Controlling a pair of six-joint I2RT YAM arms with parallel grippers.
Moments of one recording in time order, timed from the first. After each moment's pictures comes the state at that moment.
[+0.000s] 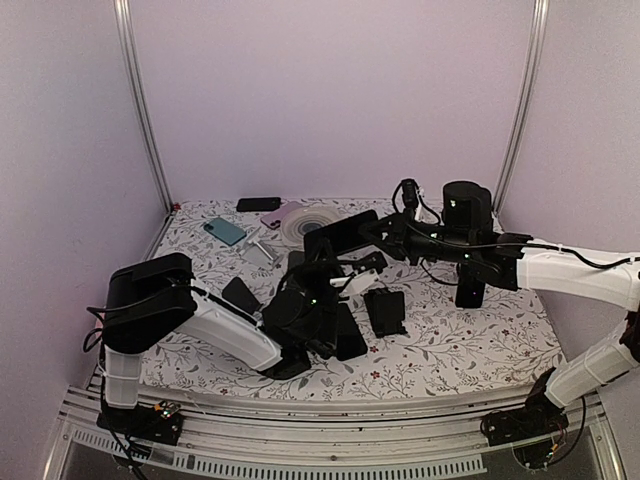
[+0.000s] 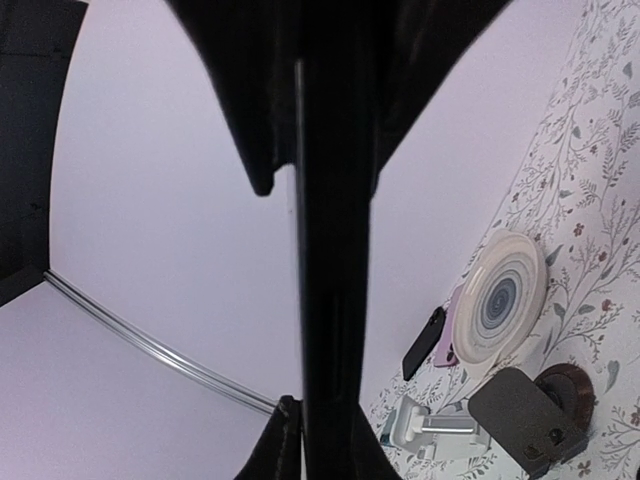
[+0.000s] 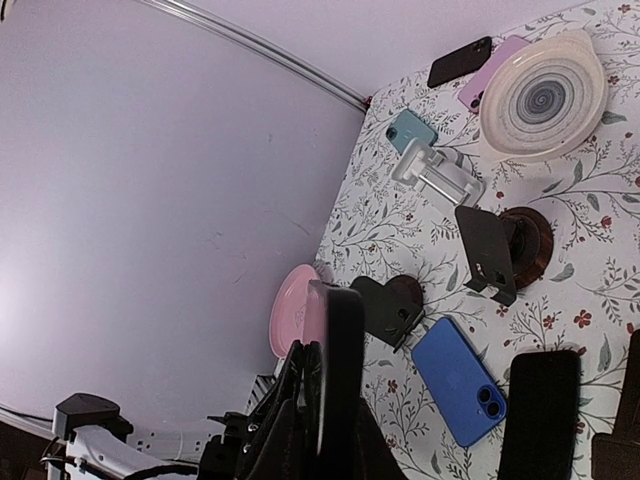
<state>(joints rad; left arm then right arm) -1.26 2.09 1.08 1.53 -1.18 1.65 0.76 1.38 0.96 0.19 -0.29 0.95</state>
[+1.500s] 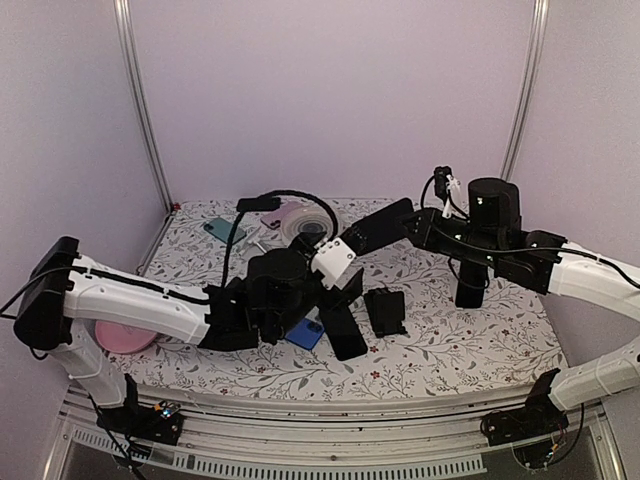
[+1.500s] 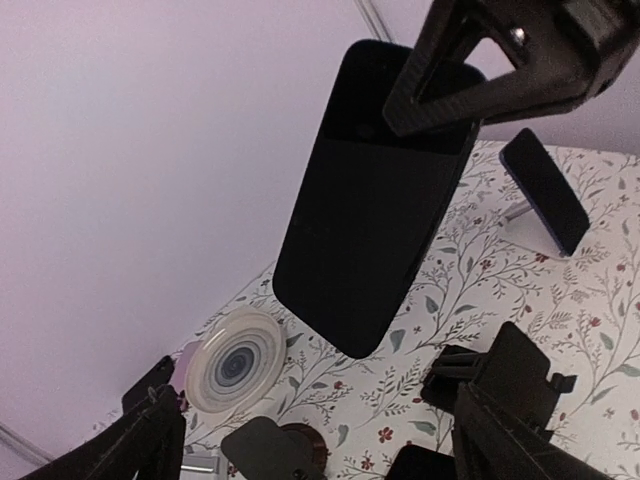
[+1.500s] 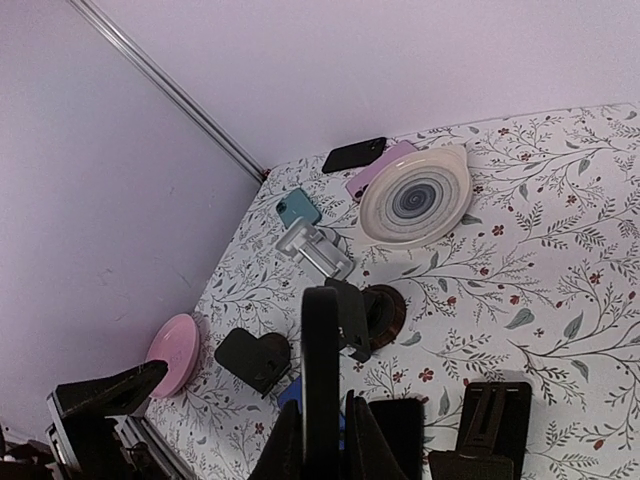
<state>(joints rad) -1.24 1.64 1.00 0.49 -0.72 0.40 0.77 1.20 0.95 -0.04 0.05 0.67</state>
